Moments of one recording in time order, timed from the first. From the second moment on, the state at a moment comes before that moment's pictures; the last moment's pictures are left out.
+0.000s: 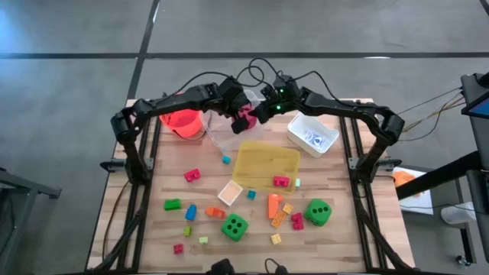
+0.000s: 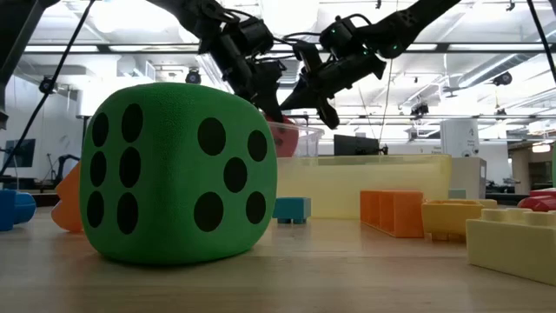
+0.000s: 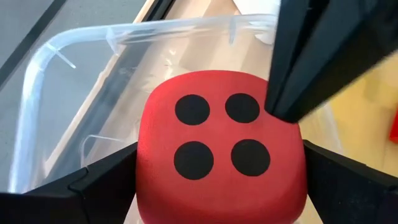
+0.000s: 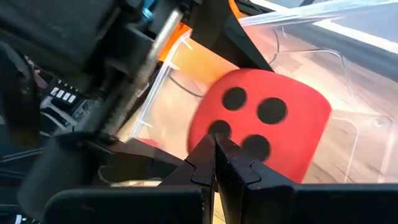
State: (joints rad) left arm 0.50 1.83 1.53 -0.64 0.07 0.07; right arm -0.55 1.72 1.24 -0.05 -0.44 0.58
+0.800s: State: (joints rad) left arm 0.50 1.81 1.52 -0.57 0.08 0.05; right arm -0.54 1.72 1.24 -0.06 -0.36 0.62
